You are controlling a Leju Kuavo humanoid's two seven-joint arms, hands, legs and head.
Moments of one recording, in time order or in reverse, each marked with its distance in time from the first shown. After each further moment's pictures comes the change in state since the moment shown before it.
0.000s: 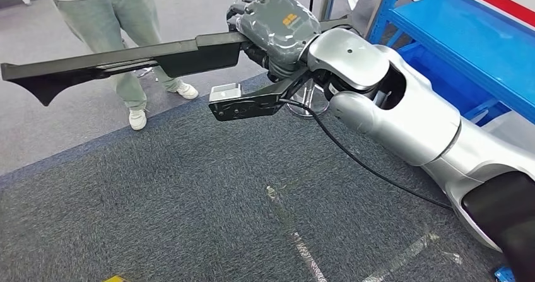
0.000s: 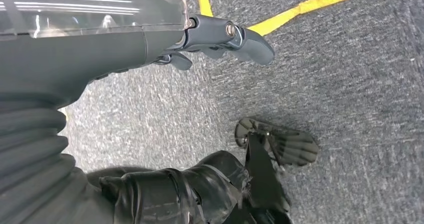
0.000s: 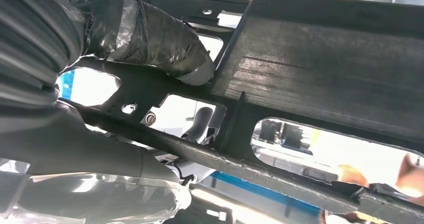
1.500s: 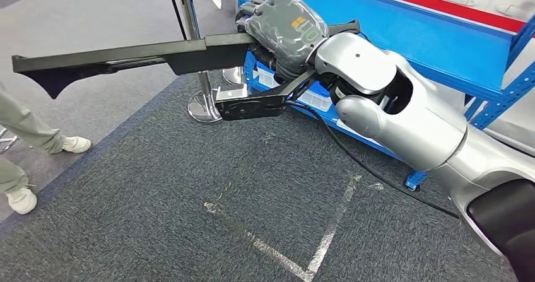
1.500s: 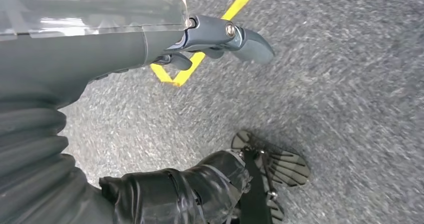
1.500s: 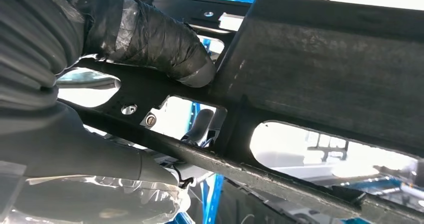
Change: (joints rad) left arm -0.002 -0.002 0.014 -0.001 -0.004 0.025 0.007; right arm 0.008 0.000 -0.001 0.006 0.002 -0.011 0.007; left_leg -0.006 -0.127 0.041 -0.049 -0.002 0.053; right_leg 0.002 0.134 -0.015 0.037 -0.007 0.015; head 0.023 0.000
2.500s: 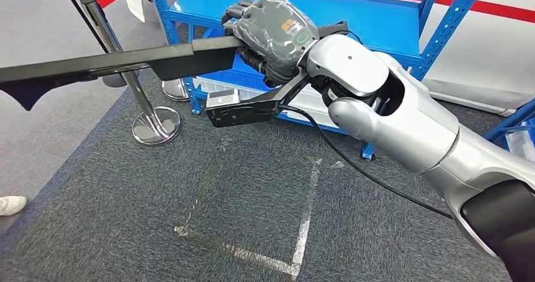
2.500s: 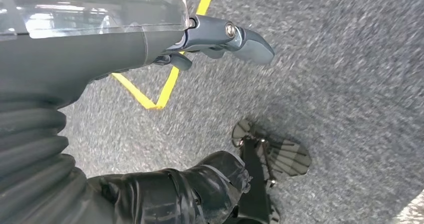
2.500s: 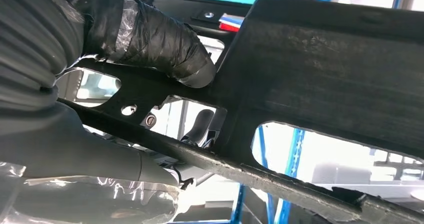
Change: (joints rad) left arm -0.006 0.000 0.004 -0.001 0.023 0.009 0.015; right arm 0.001 0.028 0.003 0.017 -0.017 -0.029 -0.044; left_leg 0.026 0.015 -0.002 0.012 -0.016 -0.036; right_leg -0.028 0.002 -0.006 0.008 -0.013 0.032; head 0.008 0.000
